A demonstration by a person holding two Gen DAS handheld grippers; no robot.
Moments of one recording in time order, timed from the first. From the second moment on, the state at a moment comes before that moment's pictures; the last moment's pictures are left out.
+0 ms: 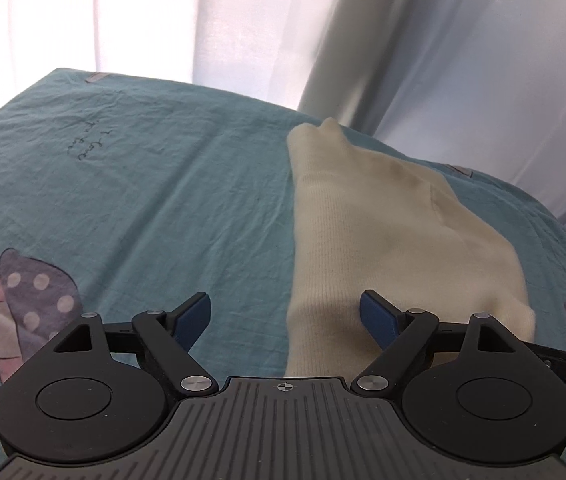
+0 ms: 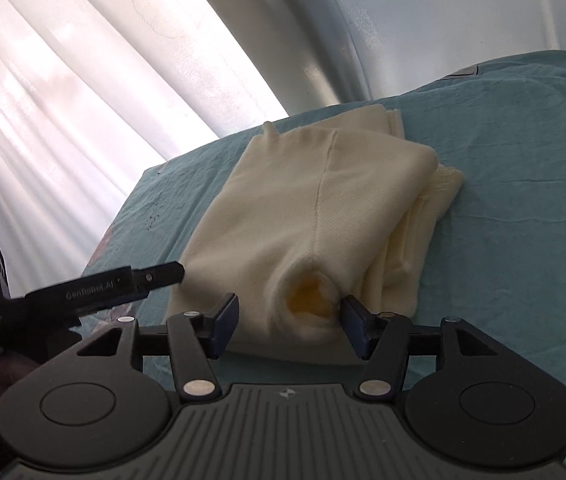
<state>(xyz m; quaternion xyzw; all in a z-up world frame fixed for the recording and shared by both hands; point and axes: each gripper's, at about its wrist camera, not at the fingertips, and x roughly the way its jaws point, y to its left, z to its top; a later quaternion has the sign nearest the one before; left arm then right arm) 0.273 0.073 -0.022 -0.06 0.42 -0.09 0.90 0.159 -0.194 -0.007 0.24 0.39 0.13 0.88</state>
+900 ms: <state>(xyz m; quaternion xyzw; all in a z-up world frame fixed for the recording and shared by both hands) 0.341 0.073 -0.006 -0.09 0.37 -0.02 0.92 0.207 -0.173 0.056 0.06 0.28 0.05 0.96</state>
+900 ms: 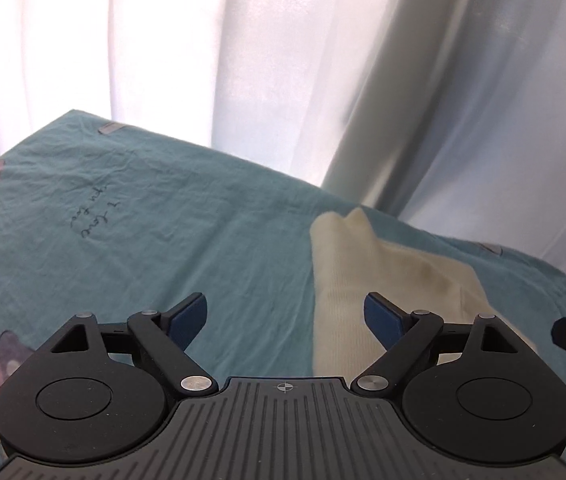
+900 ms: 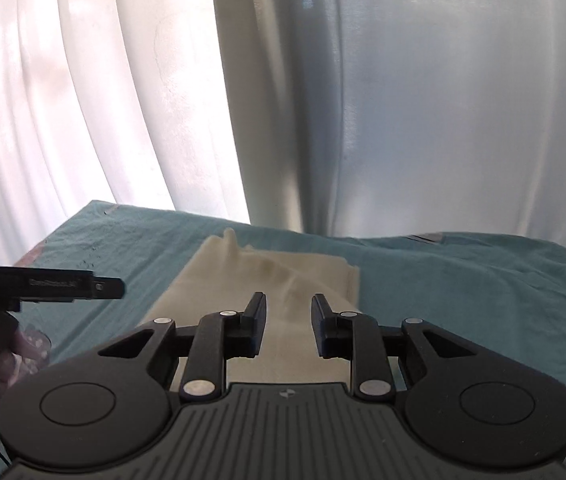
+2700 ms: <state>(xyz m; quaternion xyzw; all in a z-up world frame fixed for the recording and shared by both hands) 0.275 0.074 -0.052 -0.09 0.47 -0.13 0.87 0.151 -0.146 -0.017 -0.01 0.36 0.06 0.93</state>
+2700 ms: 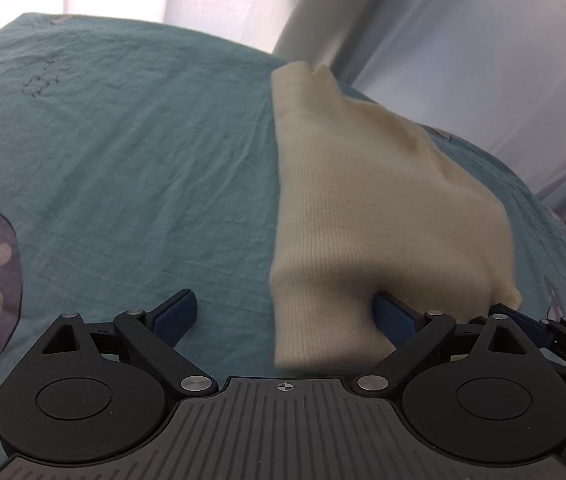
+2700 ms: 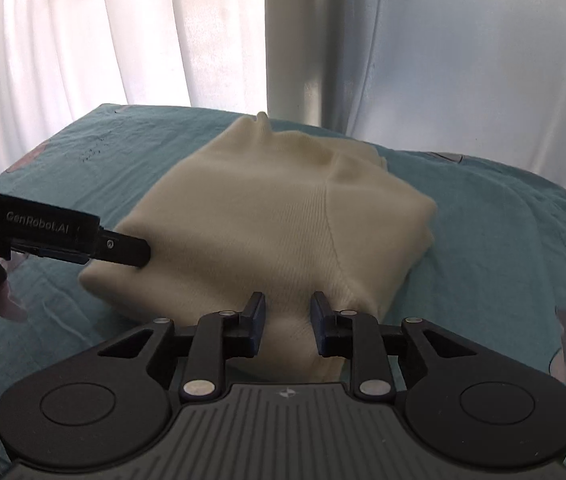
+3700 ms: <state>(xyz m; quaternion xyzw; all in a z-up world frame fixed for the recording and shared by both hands) 0.187 0.061 -0.036 0.03 0.50 -0.14 0.86 0.082 -0.128 -0.001 0.04 0.49 0.06 0.87</state>
